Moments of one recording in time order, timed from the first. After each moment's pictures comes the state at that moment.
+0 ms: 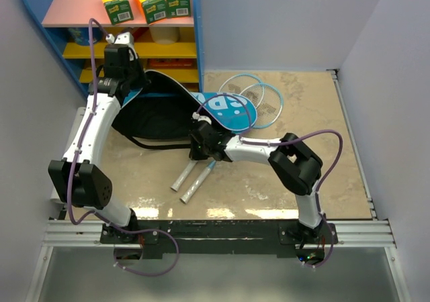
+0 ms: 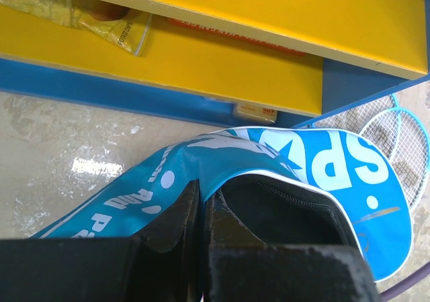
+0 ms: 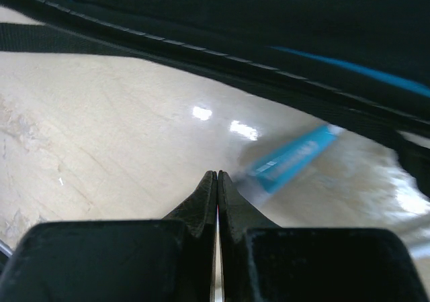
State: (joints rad) left arm -0.09 1.58 1.62 -0.57 -0.03 -0.34; right arm 0.92 1.97 1.29 -0.12 0.08 0.72
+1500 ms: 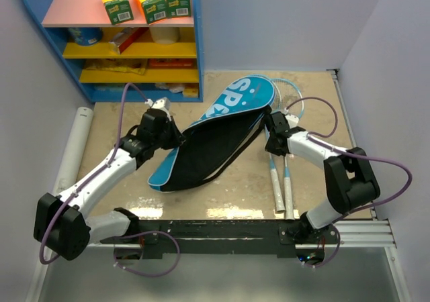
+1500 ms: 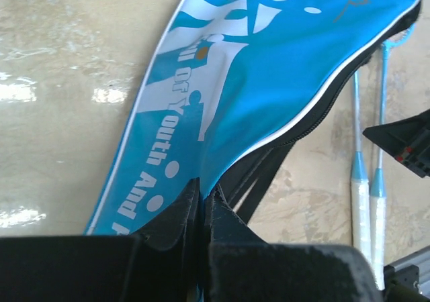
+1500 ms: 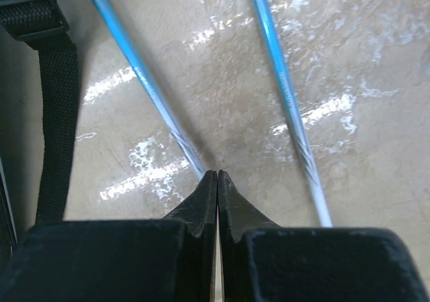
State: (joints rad) left arm -0.46 1.18 0.87 -0.37 -0.02 -0.64; right arm 0.39 1.57 0.89 -0.43 0.36 0.75
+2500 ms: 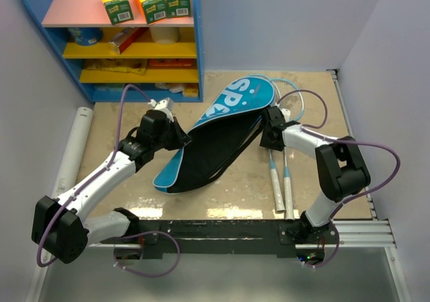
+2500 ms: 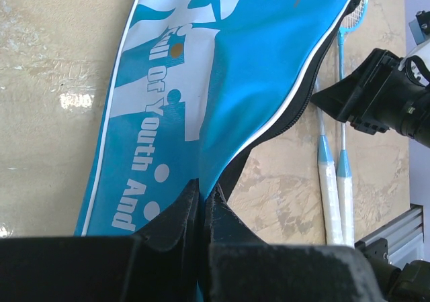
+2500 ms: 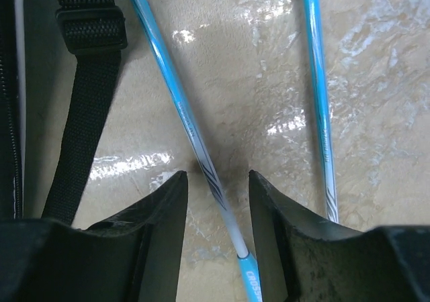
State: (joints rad) left arm -0.49 1.15 0.85 -0.30 0.07 -0.67; right arm 0.37 1.69 0.98 -0.39 0.32 0.59
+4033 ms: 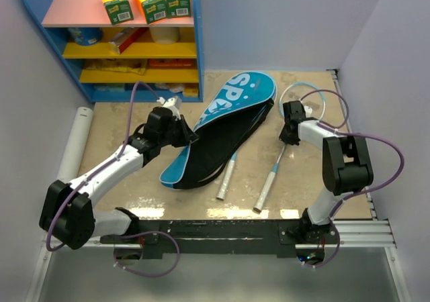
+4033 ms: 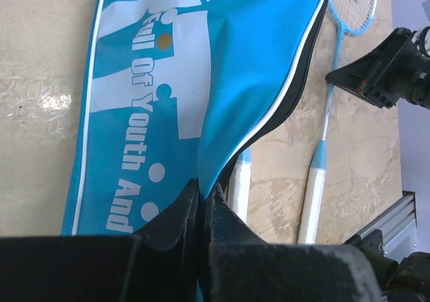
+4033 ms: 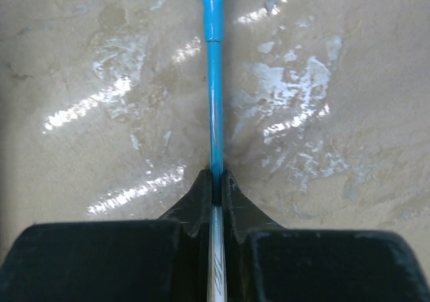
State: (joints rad) left arm -0.49 1.25 0.85 -0.19 0.14 -0.65; right arm 0.15 1.73 0.99 -0.32 0.29 0.56
